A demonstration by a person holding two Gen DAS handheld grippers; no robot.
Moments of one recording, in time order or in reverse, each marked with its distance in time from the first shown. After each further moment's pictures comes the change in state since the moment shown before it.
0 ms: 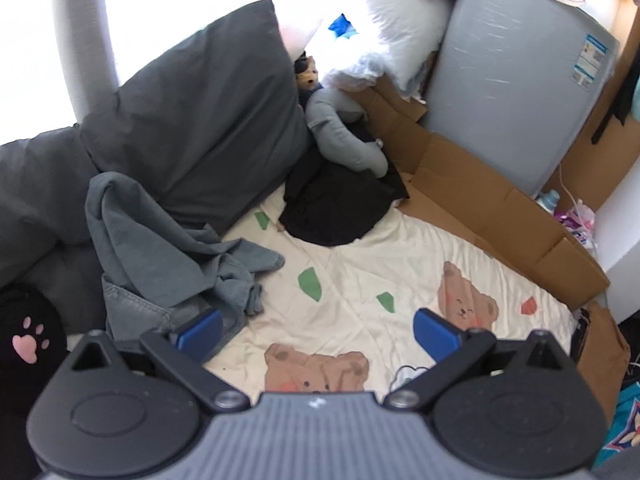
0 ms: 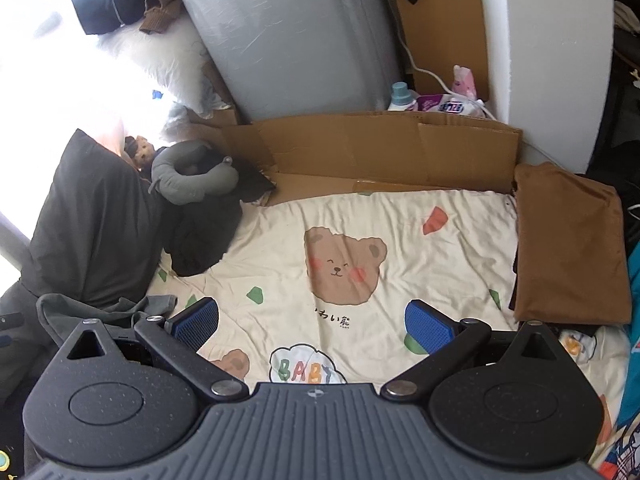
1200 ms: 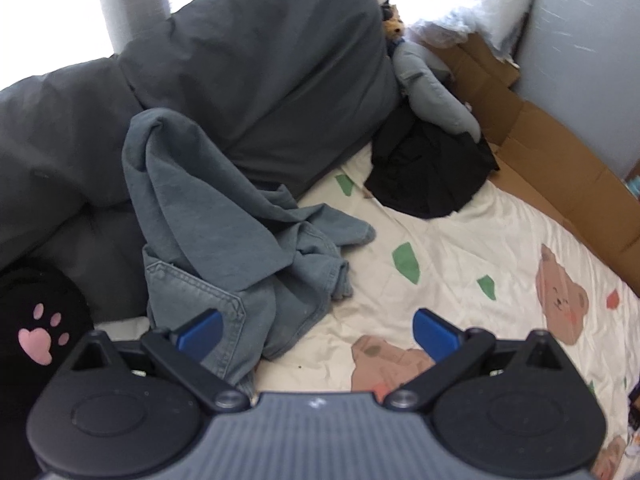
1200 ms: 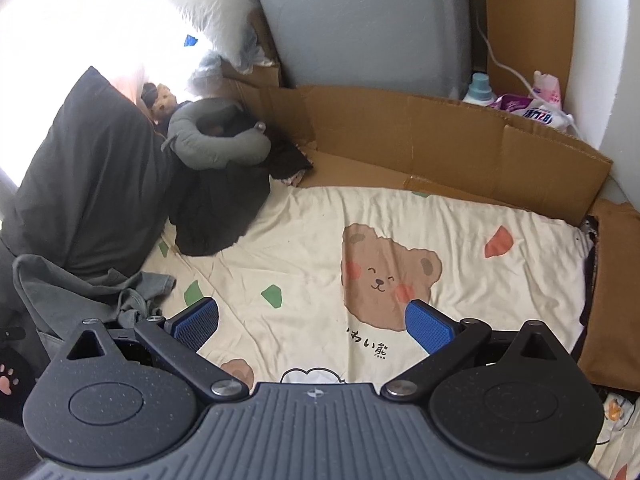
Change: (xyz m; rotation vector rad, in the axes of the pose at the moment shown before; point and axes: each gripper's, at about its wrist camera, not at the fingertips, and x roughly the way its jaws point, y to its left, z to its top) left arm 0.111 0.095 -0.015 -0.046 0.083 0.150; right arm 0.148 0.067 0.018 -0.152 0.065 0.031
